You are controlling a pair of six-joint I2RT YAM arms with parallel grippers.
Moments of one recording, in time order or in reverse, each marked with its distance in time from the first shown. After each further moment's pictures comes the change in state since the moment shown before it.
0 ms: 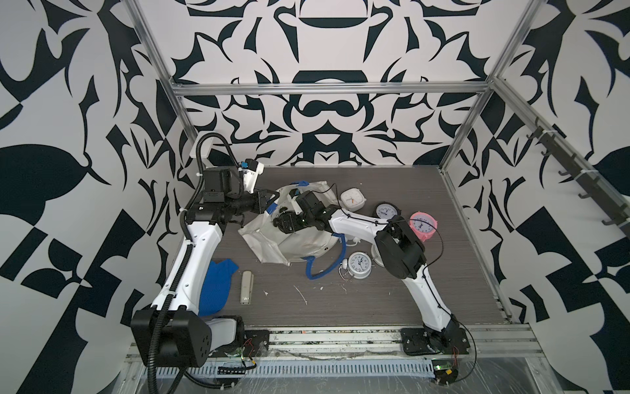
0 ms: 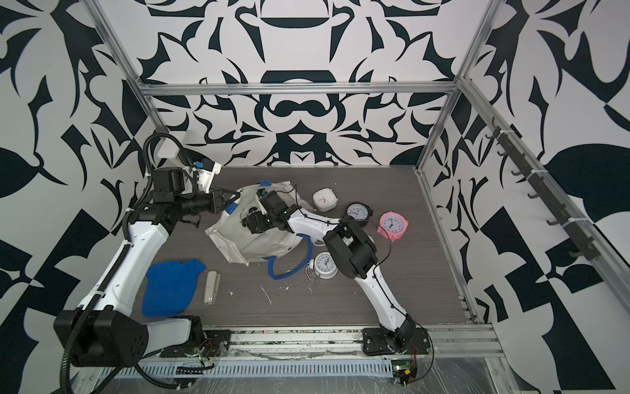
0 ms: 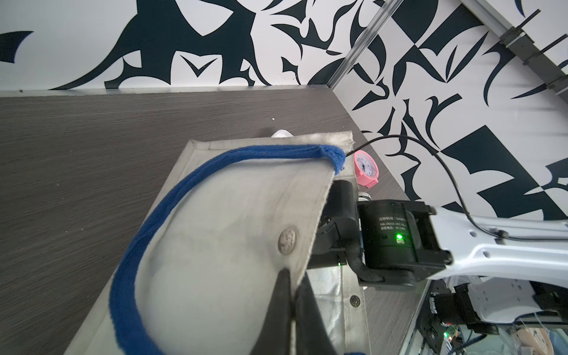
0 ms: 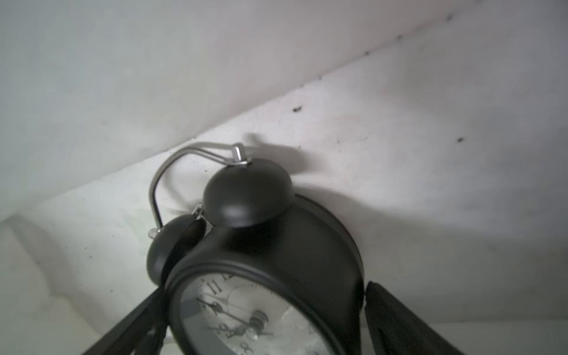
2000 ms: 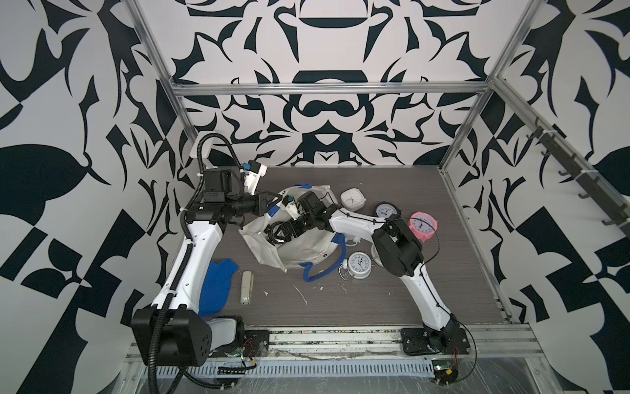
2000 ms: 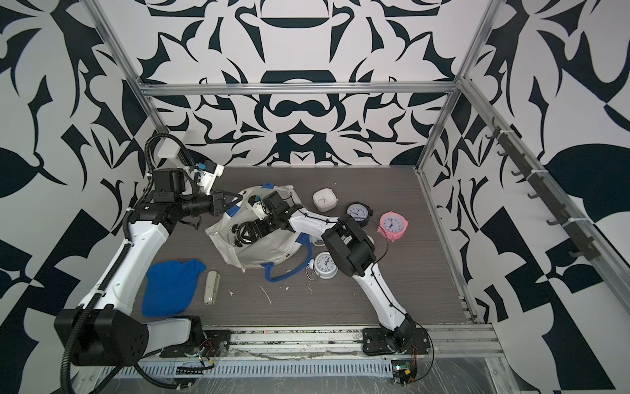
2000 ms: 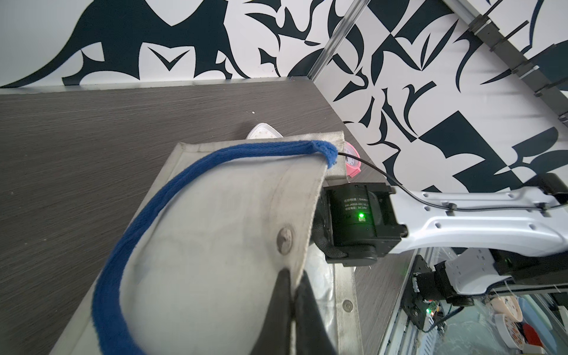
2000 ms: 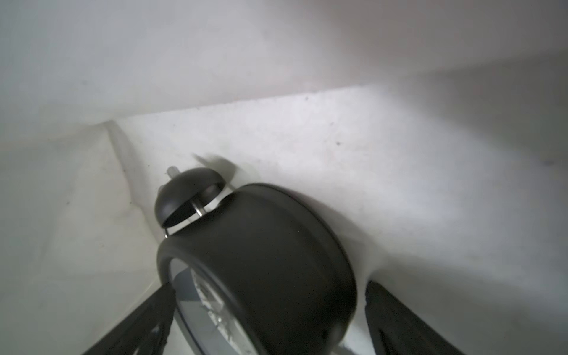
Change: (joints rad) left arm 0.001 0.005 0.000 -0.029 0.084 0.043; right arm -0.011 0.033 0.011 -0.006 -0.365 -0.175
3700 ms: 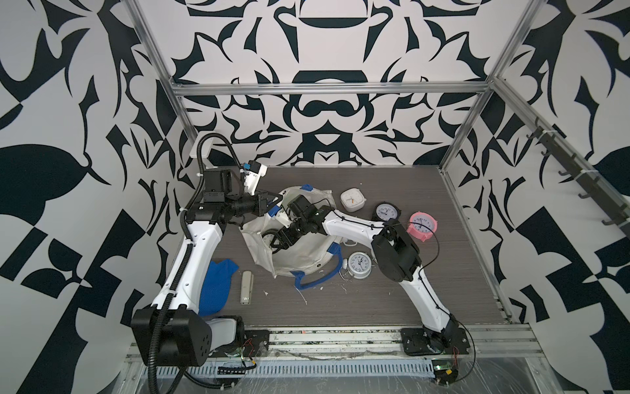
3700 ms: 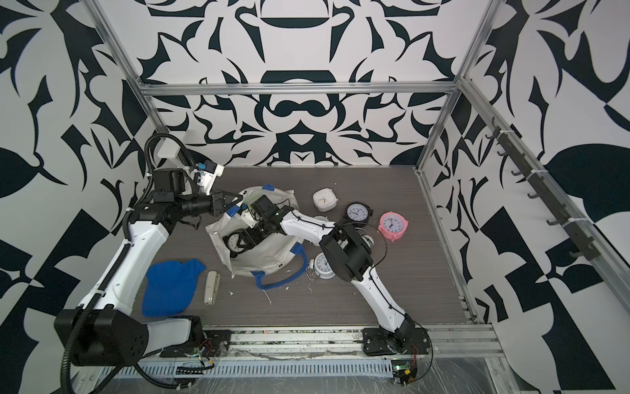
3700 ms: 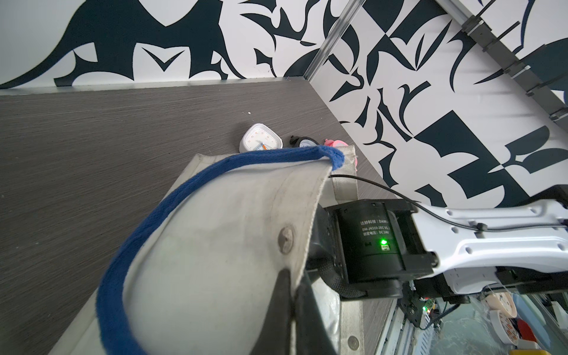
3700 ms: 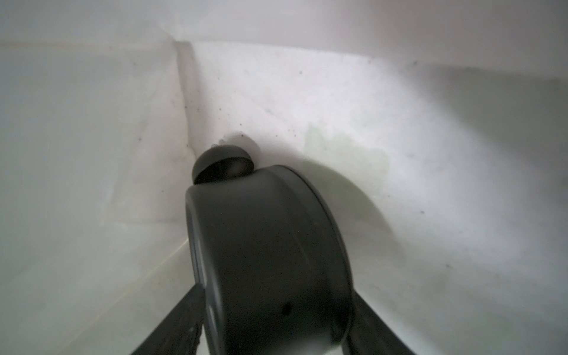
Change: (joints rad) left arm 0.001 0.000 0.000 0.000 0.014 0.001; right arm 0.084 -0.013 0.078 -0.188 0.023 -0.113
